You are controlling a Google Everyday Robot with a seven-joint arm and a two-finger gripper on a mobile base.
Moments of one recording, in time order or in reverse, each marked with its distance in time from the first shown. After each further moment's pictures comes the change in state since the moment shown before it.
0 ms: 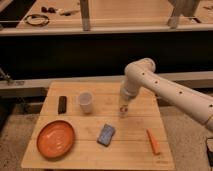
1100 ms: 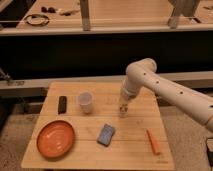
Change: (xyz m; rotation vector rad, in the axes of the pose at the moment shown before) arm 0.004 -0.004 0.002 0.016 -0.010 0.043
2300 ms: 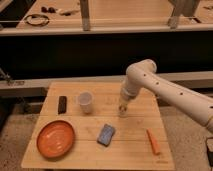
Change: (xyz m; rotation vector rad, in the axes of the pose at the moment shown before) arm -0.001 -0.001 0.003 0.014 -0.003 0.046
